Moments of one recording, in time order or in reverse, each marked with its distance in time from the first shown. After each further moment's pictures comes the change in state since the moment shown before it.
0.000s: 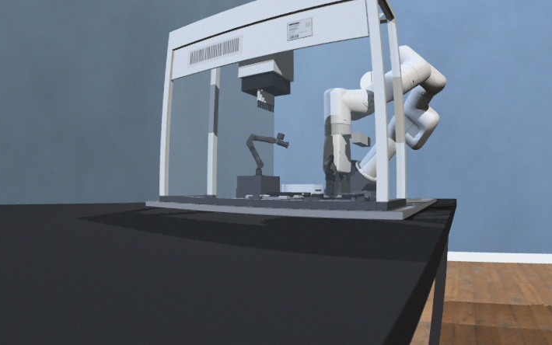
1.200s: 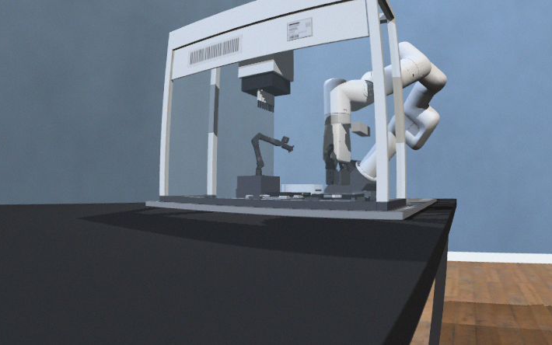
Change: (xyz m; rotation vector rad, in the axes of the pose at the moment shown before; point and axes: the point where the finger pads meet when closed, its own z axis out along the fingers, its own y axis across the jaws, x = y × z) arm 0.000 0.000 -0.029 0.000 0.000 0.000
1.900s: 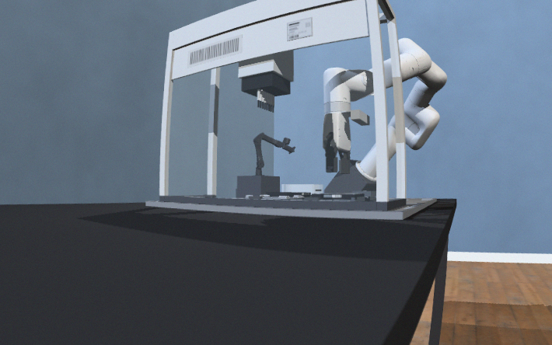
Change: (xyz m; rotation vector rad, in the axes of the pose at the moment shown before) arm 0.000 0.000 -0.032 -0.001 0.000 0.000
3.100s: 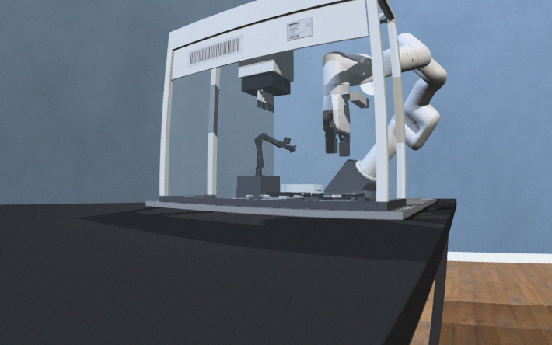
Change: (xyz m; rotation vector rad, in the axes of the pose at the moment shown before) arm 0.000 0.000 -0.050 -0.001 0.000 0.000
